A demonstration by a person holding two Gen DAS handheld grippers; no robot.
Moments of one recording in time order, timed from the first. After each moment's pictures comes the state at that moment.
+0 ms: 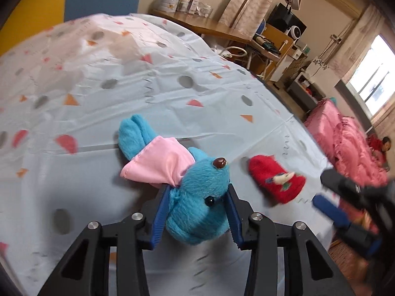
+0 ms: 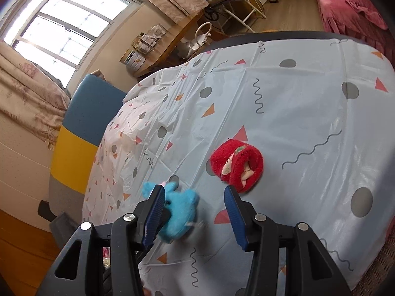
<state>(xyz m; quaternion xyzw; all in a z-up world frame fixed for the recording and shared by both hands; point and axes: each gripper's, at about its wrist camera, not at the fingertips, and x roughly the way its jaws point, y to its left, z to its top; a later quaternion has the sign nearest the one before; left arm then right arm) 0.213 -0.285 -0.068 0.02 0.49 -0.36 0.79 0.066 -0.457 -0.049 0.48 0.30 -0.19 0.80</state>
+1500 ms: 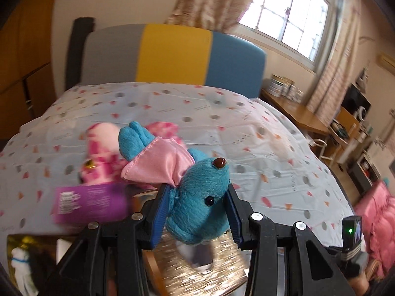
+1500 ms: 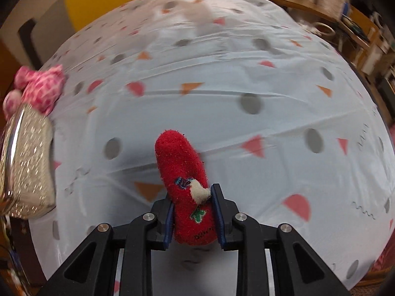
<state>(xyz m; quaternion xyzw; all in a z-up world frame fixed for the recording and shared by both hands) 0.235 0.021 0.065 -0.06 0.36 -0.12 0.92 0.180 -0.300 -0.089 0.09 0.56 -0.04 0.82</state>
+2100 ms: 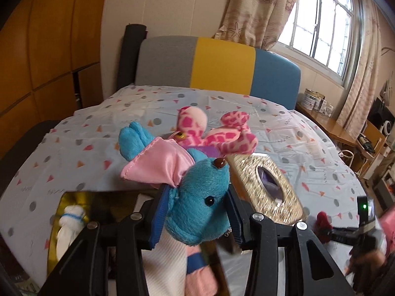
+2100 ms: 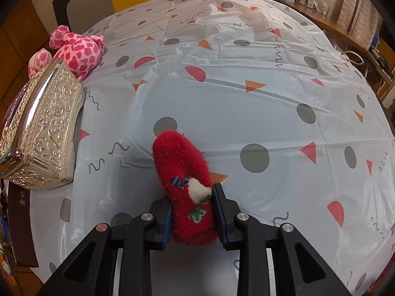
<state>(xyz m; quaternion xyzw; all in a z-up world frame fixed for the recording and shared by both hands) 0.122 0.131 0.053 -0.06 0.33 0.00 0.94 0.177 -0.255 -0.095 0.04 0.55 0.02 0.84</state>
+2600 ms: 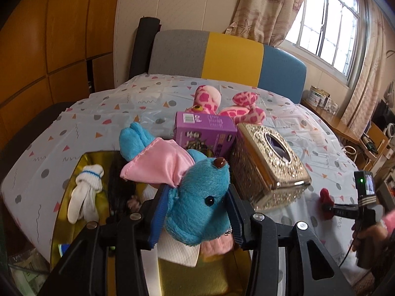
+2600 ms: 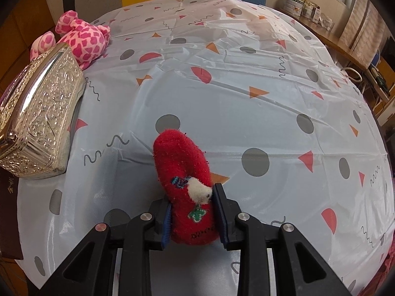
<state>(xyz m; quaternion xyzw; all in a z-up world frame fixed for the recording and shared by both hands) 0.048 0.151 0.025 -0.08 0.33 0.02 0.94 0.177 -0.247 -0.093 -0.01 0.54 0.02 0.84</state>
